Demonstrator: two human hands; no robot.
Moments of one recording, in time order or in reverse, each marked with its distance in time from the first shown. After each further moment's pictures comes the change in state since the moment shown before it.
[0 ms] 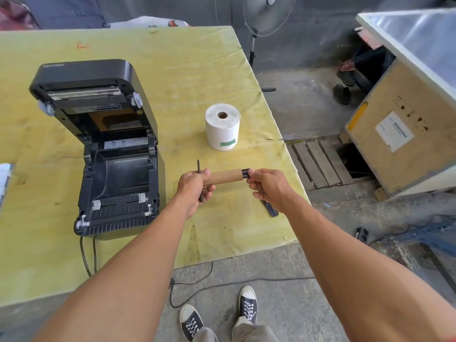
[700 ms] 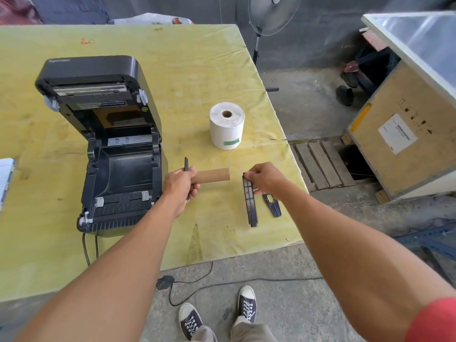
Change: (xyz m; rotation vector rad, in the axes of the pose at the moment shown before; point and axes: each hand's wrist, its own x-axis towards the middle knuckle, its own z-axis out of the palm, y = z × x) left_hand 0.002 0.009 -0.029 0.010 0.126 0.033; right_hand 0.017 -0.021 0.016 -0.620 -0.034 -0.006
